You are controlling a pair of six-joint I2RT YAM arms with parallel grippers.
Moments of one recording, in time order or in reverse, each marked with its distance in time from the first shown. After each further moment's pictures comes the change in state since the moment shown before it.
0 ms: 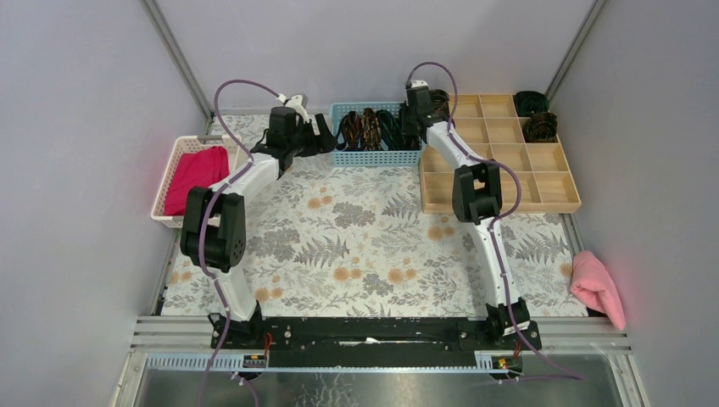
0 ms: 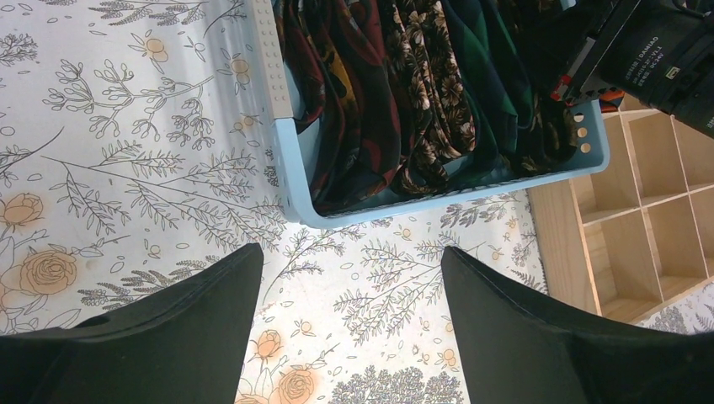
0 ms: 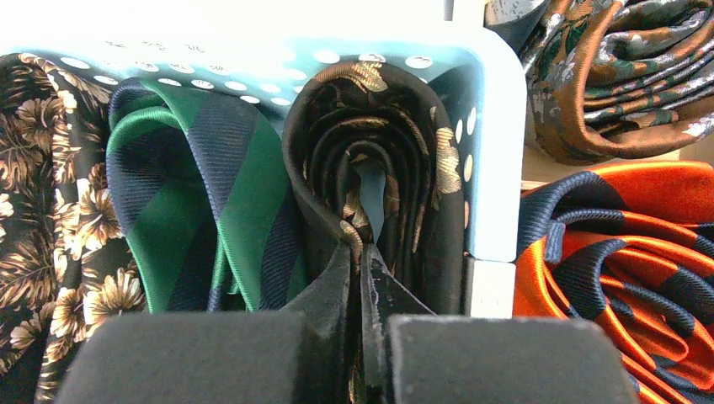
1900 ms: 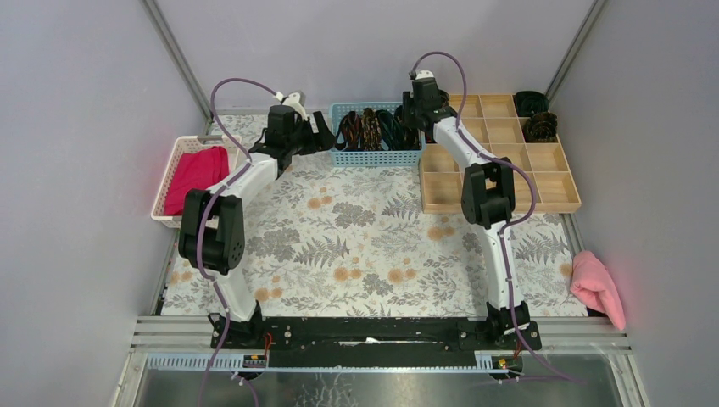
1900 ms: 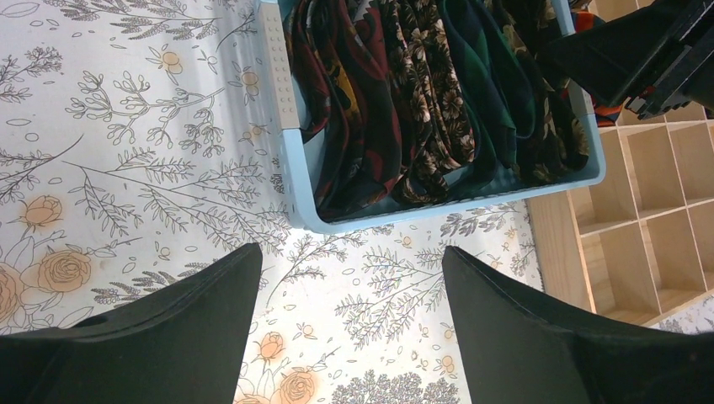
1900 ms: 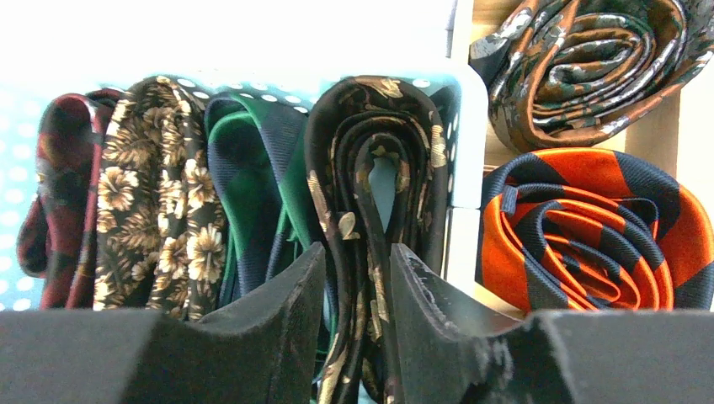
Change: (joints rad) left arm 0.000 -0.019 0.000 0.000 -0.028 -0.008; right arm 0.002 -0.200 -0.189 0.064 -0.031 0.014
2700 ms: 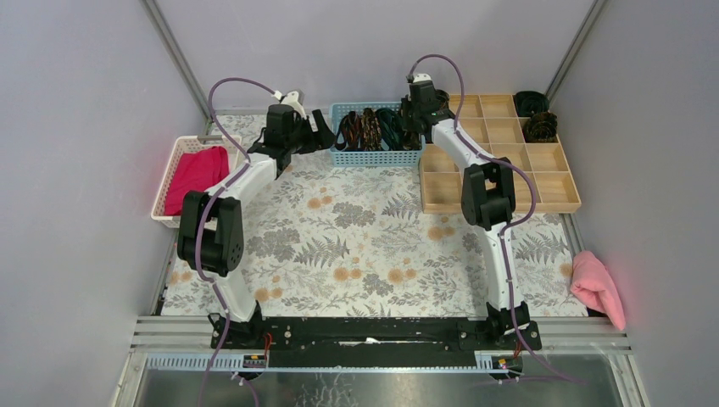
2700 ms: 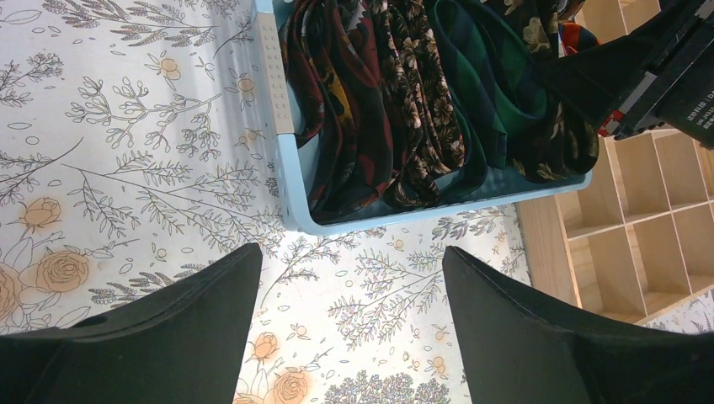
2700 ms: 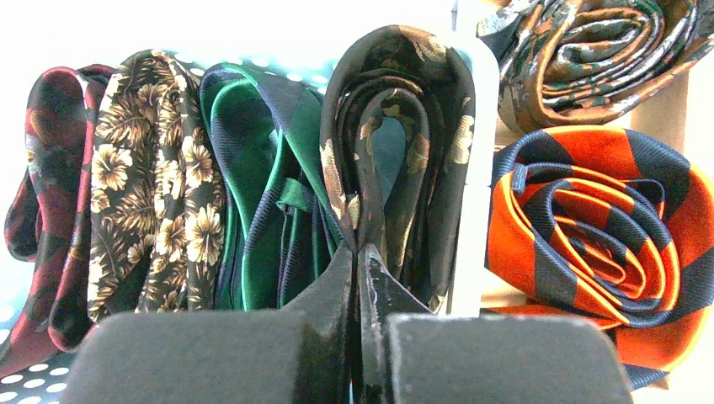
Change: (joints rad) left arm 0.000 -0.013 0.000 0.000 0.000 -0.013; right arm 0.013 -0.021 -0.056 0.018 0.021 -0.012
